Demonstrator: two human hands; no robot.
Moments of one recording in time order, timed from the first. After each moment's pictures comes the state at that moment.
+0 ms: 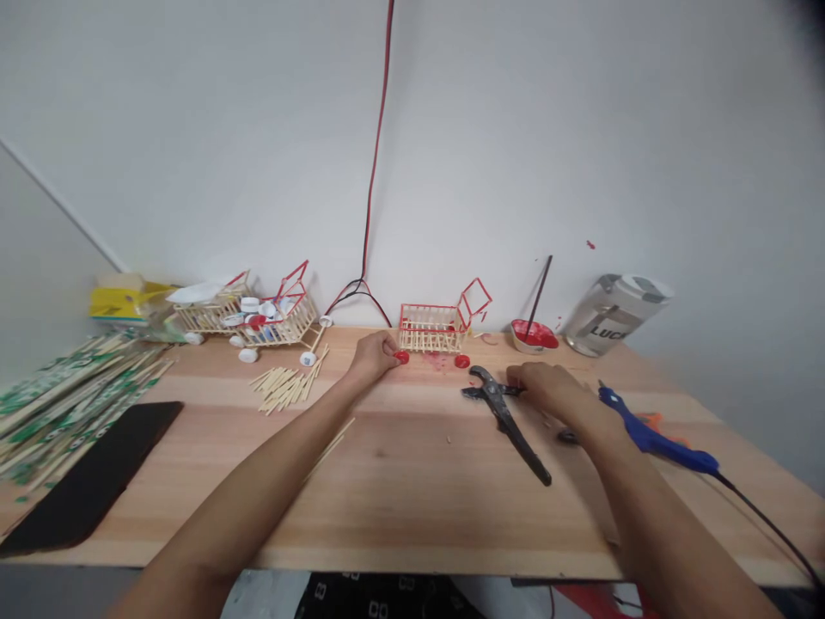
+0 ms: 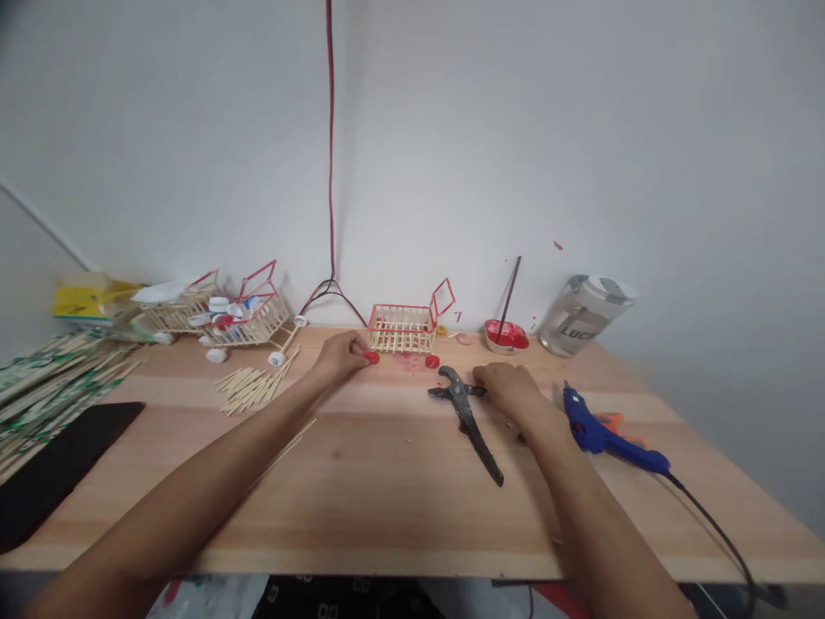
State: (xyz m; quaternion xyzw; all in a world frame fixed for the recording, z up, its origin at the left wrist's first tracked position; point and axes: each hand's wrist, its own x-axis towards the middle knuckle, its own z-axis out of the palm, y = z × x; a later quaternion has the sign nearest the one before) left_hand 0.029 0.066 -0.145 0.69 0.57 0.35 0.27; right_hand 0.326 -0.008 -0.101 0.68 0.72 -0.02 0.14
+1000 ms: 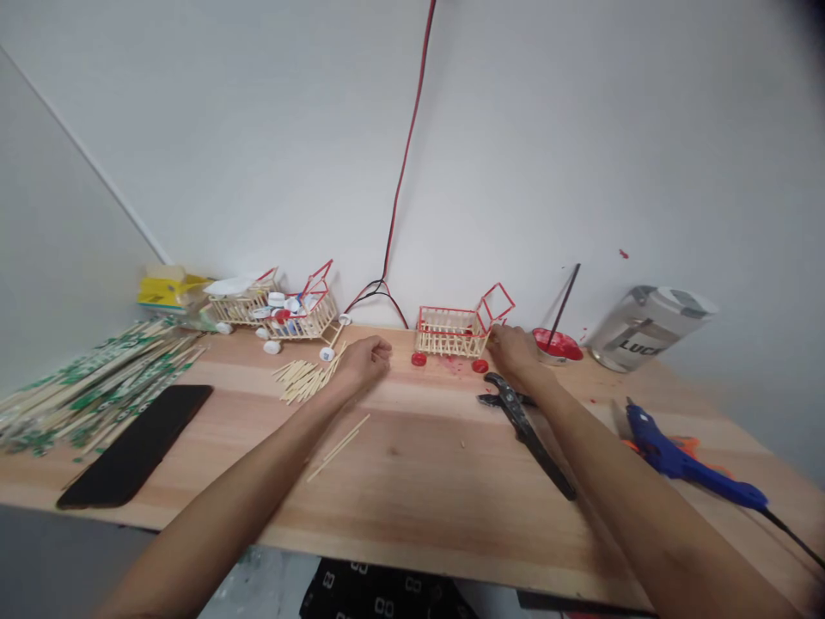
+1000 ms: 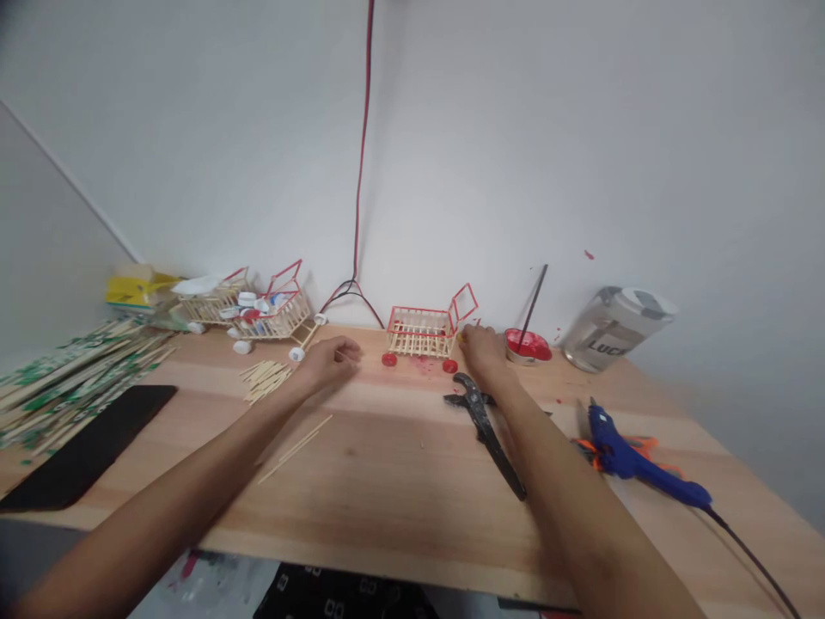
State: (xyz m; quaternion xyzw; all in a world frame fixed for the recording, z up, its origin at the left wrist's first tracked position) left_hand -0.015 0.032 -0.133 0.69 0.60 0.33 0.25; right_hand 0.296 0.093 -0.140 0.70 0.71 0.09 -0.04
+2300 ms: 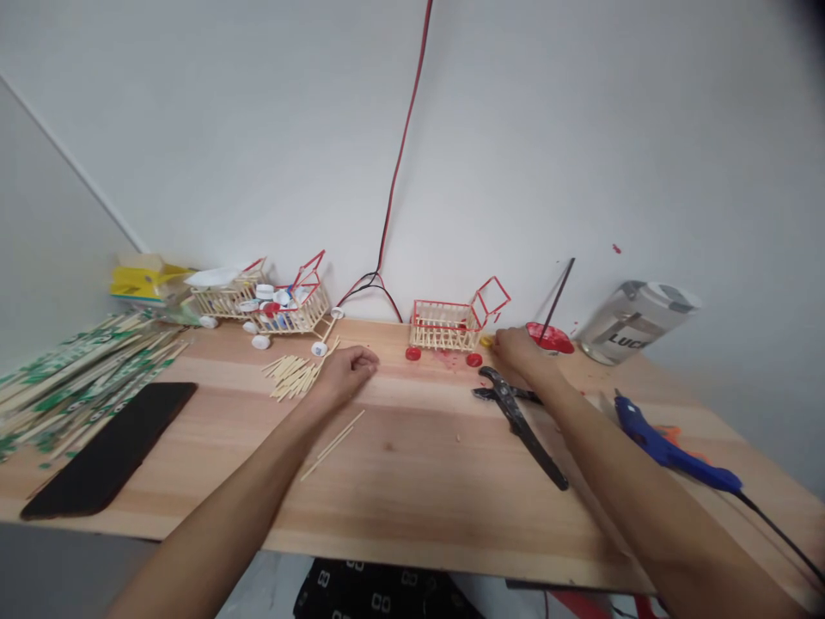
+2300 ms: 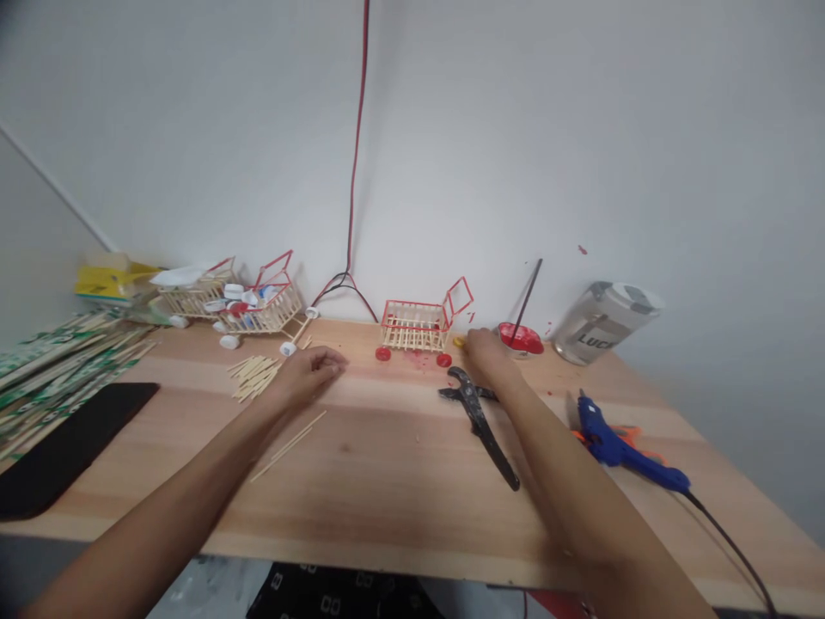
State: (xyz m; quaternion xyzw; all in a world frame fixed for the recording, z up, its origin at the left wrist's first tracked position) left_hand -0.035 0.014 -0.153 0.67 0.55 0.38 0.33; right_hand 0.310 0.082 -0.141 0.70 0.71 0.04 0.05
